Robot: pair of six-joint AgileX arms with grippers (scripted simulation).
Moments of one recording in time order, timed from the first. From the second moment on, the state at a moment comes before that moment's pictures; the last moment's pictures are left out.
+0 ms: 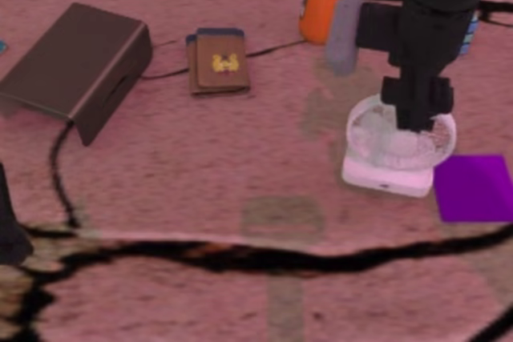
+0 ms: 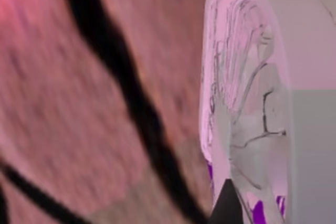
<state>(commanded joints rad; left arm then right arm) 0.00 0.00 0.00 0.00 0.00 0.00 0.48 2.02 1.96 -1.50 0.00 -0.84</state>
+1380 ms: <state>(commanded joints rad) 0.00 0.00 0.00 0.00 0.00 0.00 0.17 1.84 1.55 -1.27 -0.01 -1.41</state>
